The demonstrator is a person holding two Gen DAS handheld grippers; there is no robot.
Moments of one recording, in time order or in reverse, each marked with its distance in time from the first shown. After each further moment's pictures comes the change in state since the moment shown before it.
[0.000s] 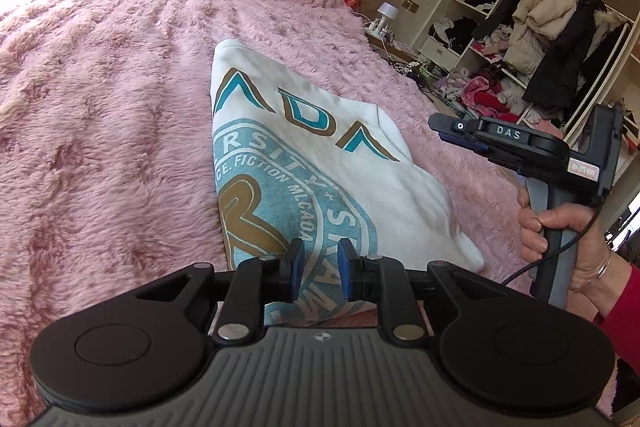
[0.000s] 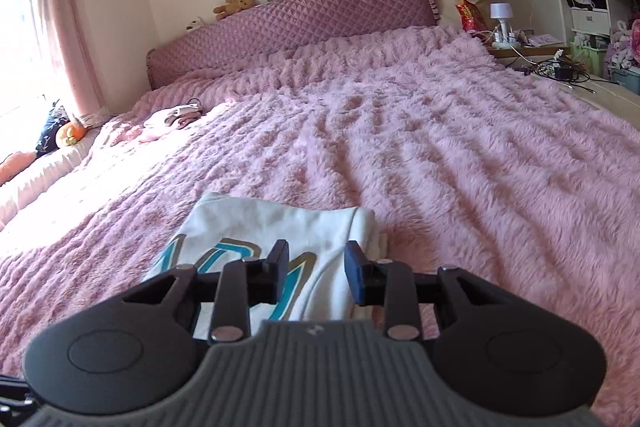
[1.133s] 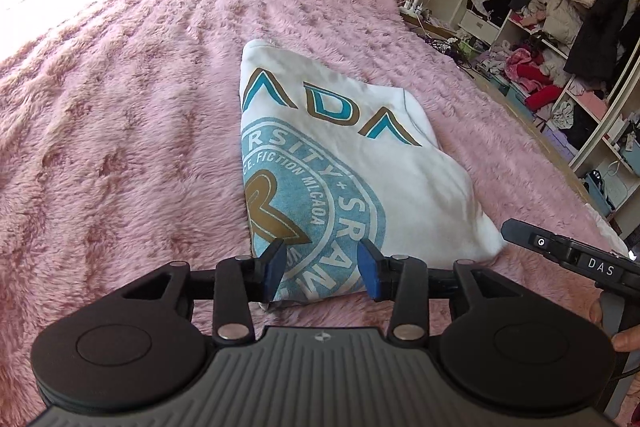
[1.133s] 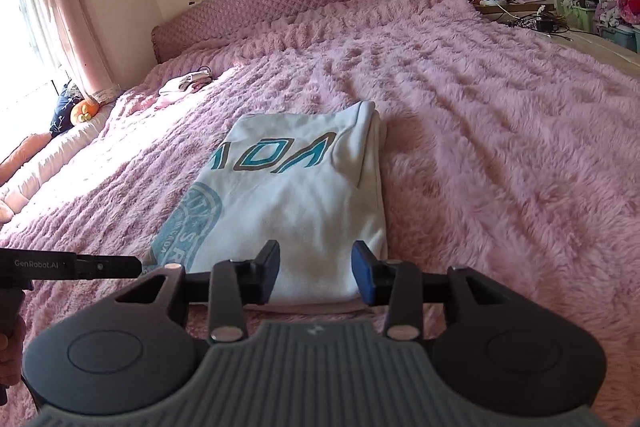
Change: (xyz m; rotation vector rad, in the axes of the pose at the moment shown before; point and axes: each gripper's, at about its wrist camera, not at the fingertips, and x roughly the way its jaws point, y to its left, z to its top) left arm -0.018 -0.033 0.009 0.055 0.068 0.186; right arm -0.103 0.020 -0.079 0.098 0.094 -0.011
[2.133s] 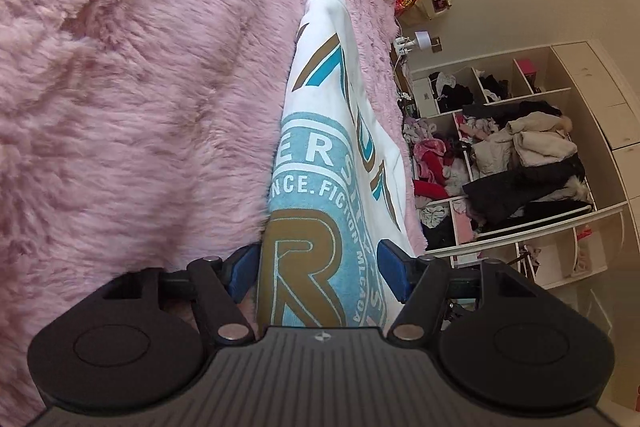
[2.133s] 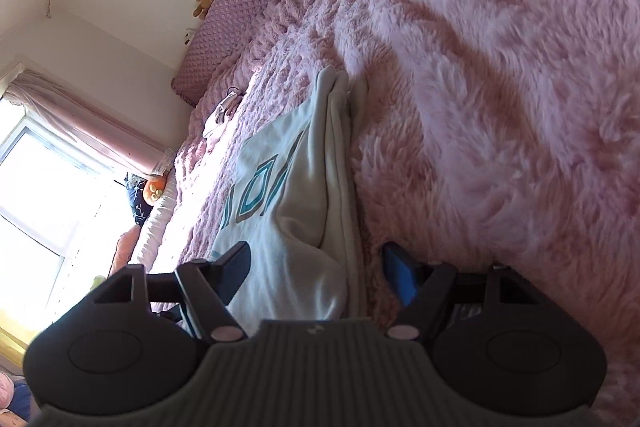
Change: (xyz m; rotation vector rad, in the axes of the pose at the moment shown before) left arm 0.131 0.141 0.017 -0.653 0.134 -0.549; right arm 0.099 -0.112 0.027 0.494 0.150 0.361
